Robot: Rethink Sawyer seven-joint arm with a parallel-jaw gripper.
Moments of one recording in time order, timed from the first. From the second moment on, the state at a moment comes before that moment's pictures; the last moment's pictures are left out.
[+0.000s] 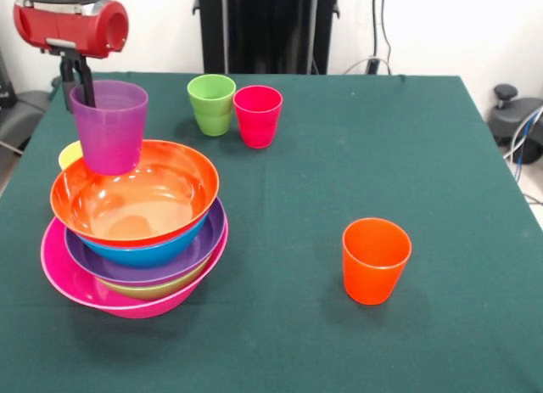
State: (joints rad) arm -0.94 -0.76 0.60 1.66 -0.58 0.63 2.04
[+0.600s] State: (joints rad) arm -0.90 -0.76 0.58 1.66 -0.58 0.63 2.04
